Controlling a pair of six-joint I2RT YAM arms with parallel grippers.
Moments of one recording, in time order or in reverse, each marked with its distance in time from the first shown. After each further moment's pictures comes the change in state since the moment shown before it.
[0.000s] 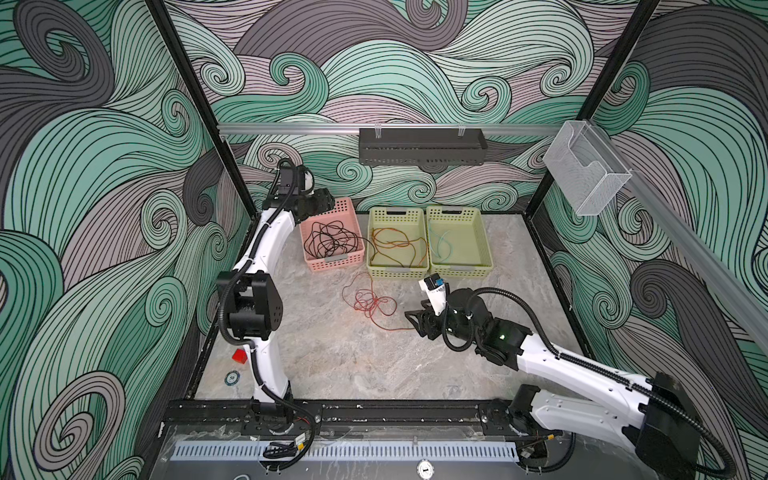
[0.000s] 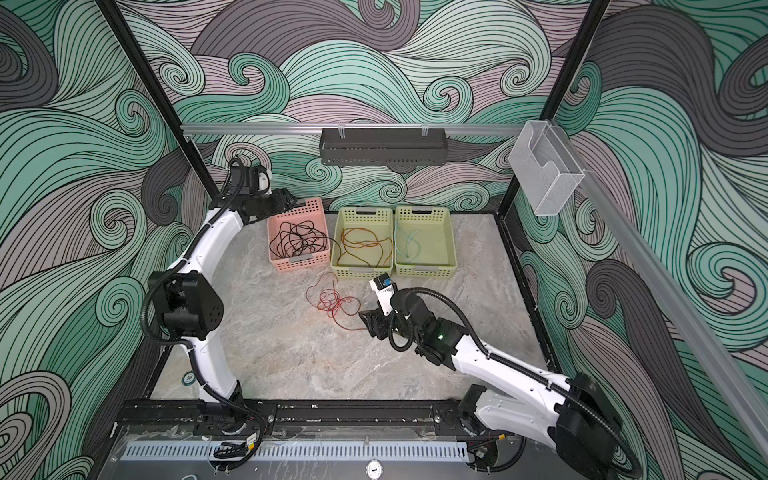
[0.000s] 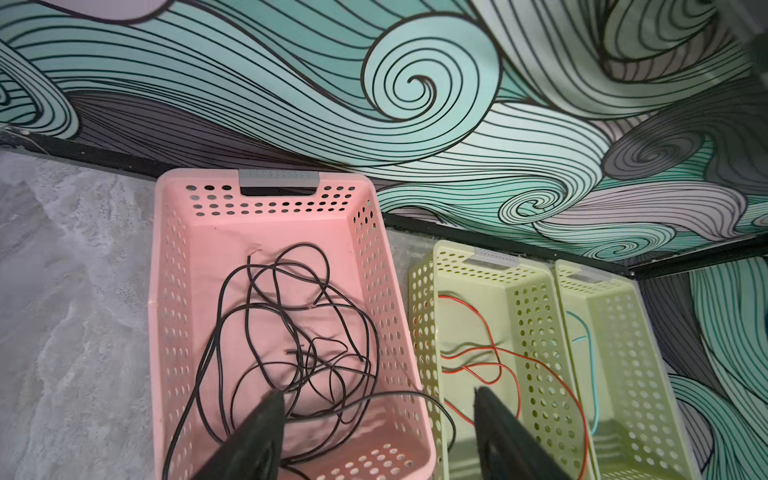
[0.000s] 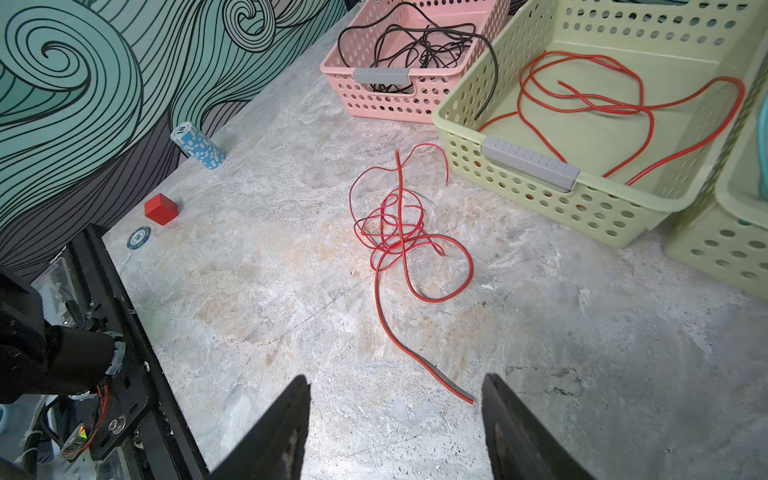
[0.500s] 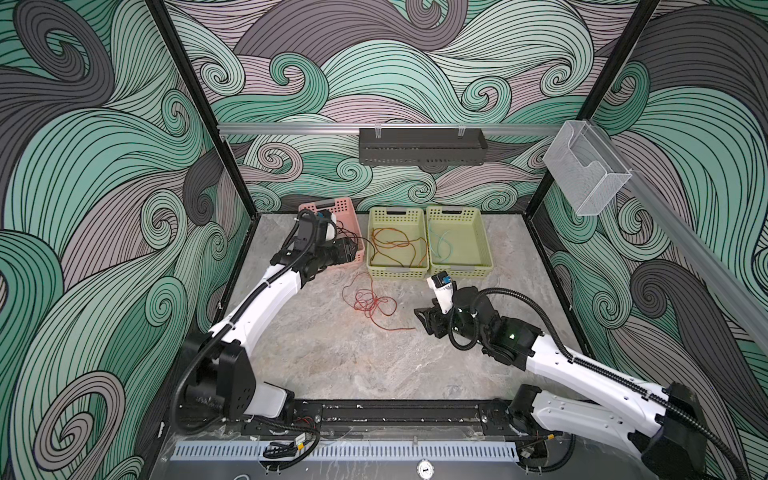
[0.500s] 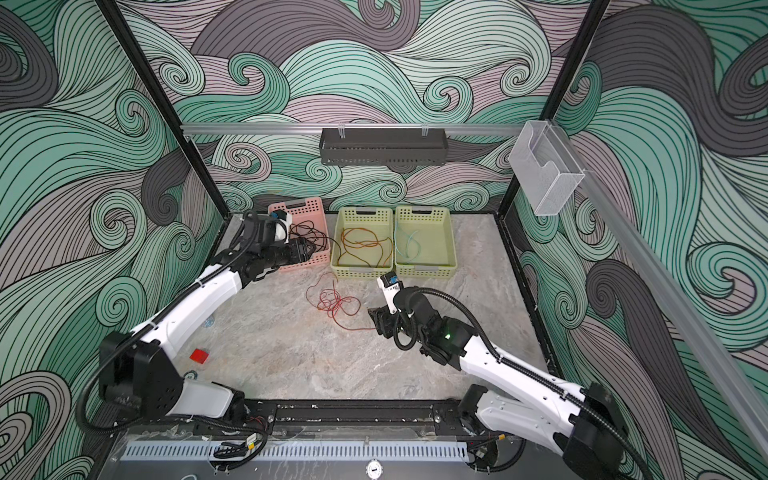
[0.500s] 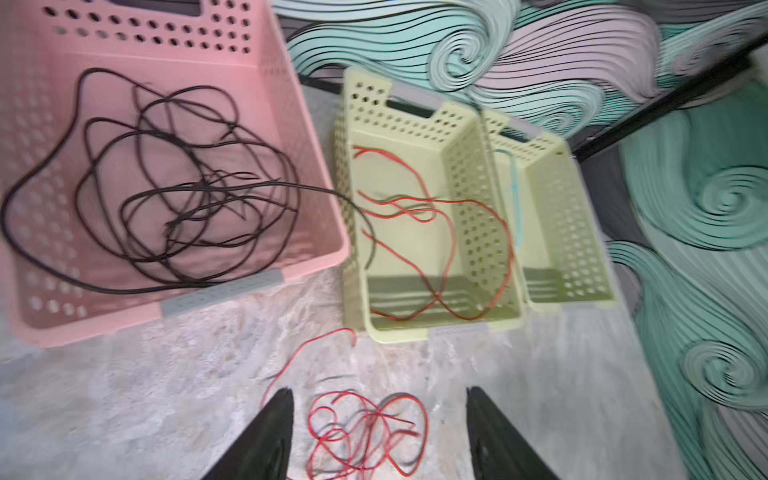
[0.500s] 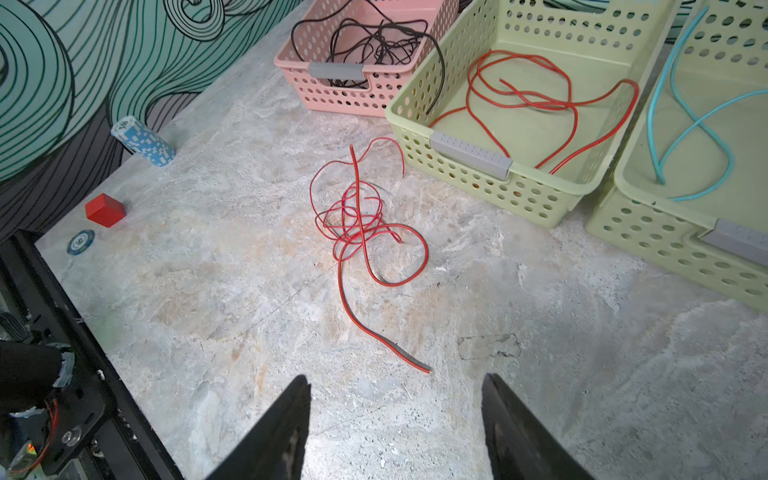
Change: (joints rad) left arm -0.220 -0.433 -0.647 0.175 -0.074 -0.063; right arm 0.000 -0.042 0.065 -0.158 0.102 -0.006
